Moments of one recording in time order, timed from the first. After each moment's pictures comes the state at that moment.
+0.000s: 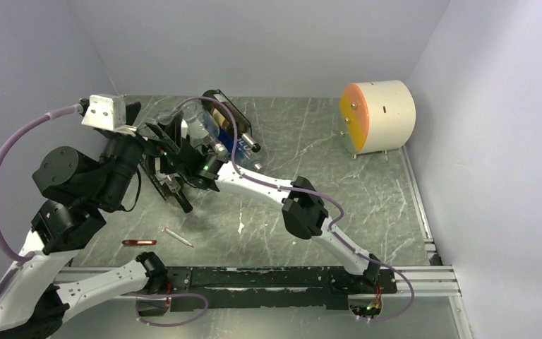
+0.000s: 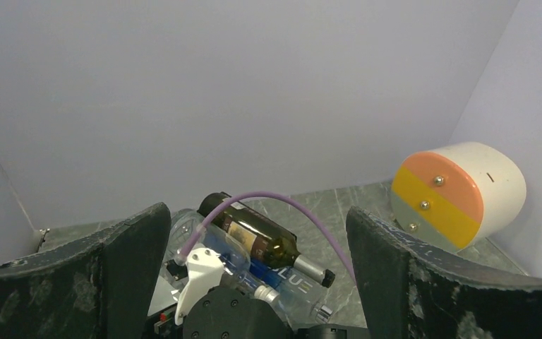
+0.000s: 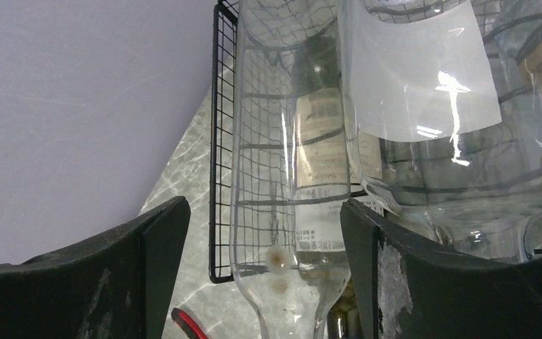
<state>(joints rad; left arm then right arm) -0.85 0.79 1.38 -0.32 -0.56 0.04 1.13 2.43 2.28 -0.23 0.27 0.62</state>
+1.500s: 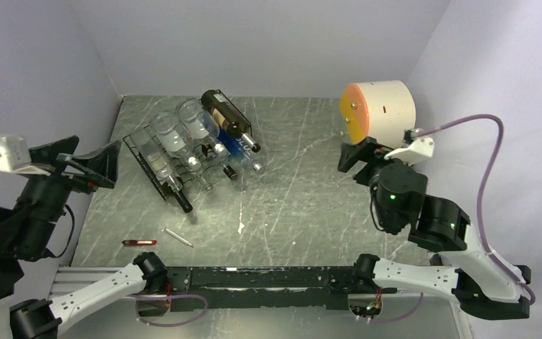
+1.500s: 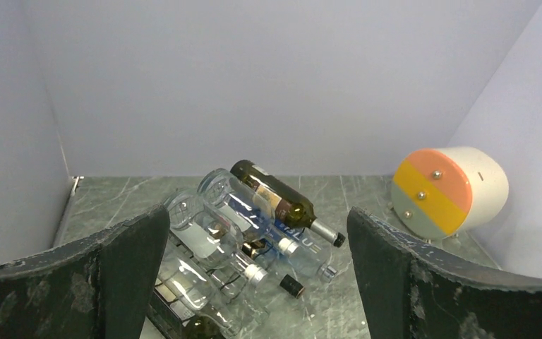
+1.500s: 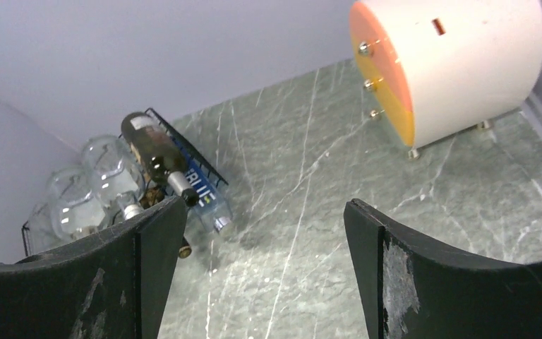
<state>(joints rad) -0.85 0.61 1.58 -0.76 -0.64 -0.08 1.10 0.80 1.32 -0.81 1.08 0.63</state>
